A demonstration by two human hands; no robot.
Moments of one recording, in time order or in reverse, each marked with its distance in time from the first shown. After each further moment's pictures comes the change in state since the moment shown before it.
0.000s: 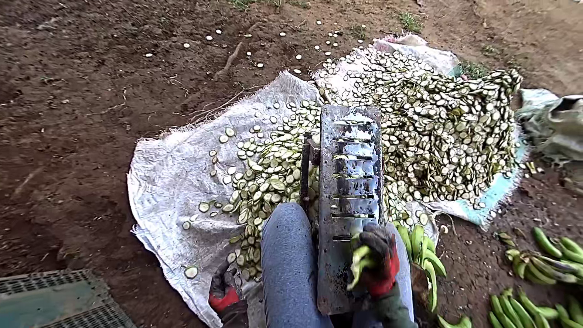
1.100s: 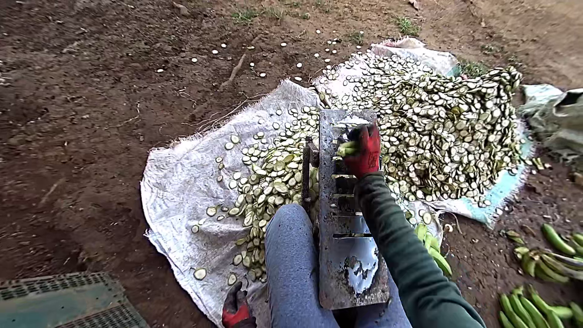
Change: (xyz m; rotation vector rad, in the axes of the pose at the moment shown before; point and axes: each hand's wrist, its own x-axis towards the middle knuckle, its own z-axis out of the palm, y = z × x) left_hand -0.027 -0.057 -0.030 0.185 -0.106 -0.076; right_hand 0.206 0.075 0.081 -0.229 -0.137 0.150
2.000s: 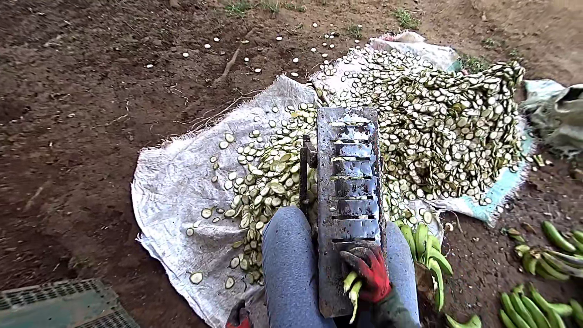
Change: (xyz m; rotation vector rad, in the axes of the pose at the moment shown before) left_hand -0.008 -0.037 -0.008 0.255 -0.129 -0.231; right_hand -0.252 -0.016 -0.053 0.142 -0.048 -0.324
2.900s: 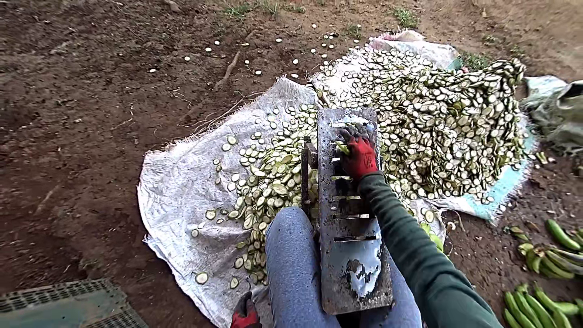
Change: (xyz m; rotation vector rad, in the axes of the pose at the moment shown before) left_hand 0.008 0.003 0.008 0.078 0.008 0.122; right_hand 0.233 0.112 0.040 -0.193 -0.349 0.404
